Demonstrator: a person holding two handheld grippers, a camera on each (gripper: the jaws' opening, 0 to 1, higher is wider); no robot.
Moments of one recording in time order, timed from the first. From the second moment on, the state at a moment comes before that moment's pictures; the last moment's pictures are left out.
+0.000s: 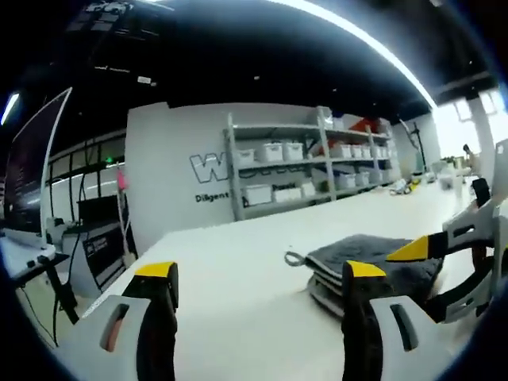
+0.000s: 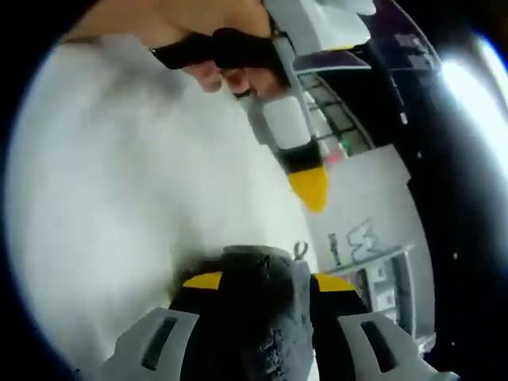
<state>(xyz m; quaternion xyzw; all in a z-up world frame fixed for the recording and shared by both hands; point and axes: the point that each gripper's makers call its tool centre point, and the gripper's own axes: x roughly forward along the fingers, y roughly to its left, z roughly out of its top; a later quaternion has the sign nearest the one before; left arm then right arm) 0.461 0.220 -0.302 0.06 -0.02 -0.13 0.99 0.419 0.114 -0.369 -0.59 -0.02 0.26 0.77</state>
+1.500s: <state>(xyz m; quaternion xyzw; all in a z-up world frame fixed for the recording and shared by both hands) 0.462 0.216 -0.308 0.03 0.00 -0.15 0.99 0.428 0.102 -0.342 -0.50 -0.01 0.25 0.83</state>
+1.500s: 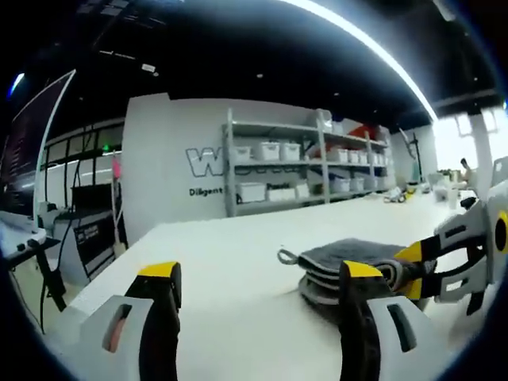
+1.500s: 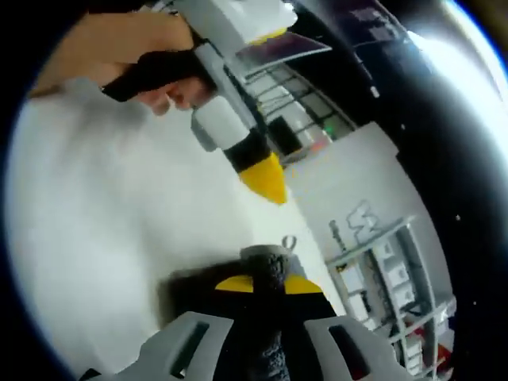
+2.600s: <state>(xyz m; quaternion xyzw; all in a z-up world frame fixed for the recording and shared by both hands) 0.464 0.211 -0.310 0.01 0.00 -0.16 0.99 0.443 0.068 -0.301 -0.37 0.01 0.25 0.90</state>
